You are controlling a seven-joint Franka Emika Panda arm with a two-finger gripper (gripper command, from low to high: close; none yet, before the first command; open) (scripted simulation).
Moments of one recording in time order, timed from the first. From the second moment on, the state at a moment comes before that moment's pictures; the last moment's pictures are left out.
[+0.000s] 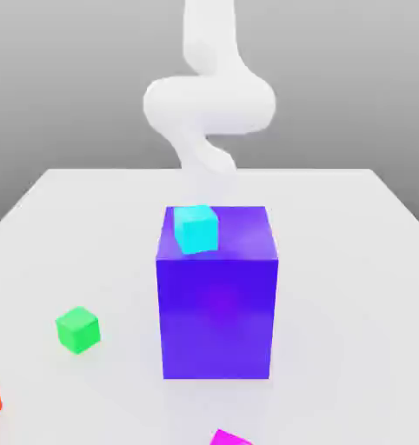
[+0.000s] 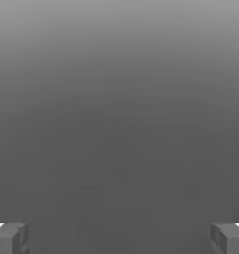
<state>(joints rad) -0.02 -0.71 0.02 -2.30 0.00 2.33 0.84</state>
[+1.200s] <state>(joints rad) -0.05 0.52 0.08 -2.24 -0.10 2.76 1.36</state>
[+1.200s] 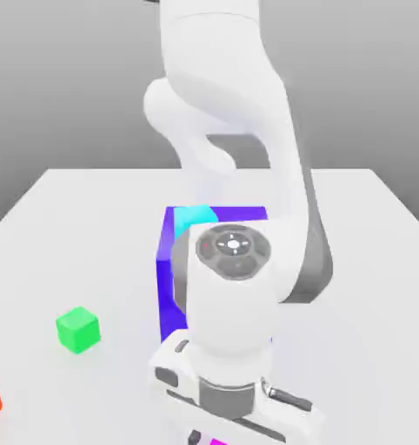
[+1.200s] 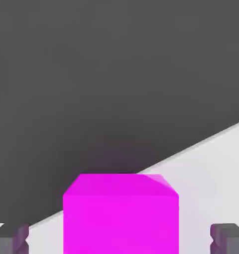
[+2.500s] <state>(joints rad) -0.45 0.10 -0.18 -2.81 0.08 2.91 0.57</state>
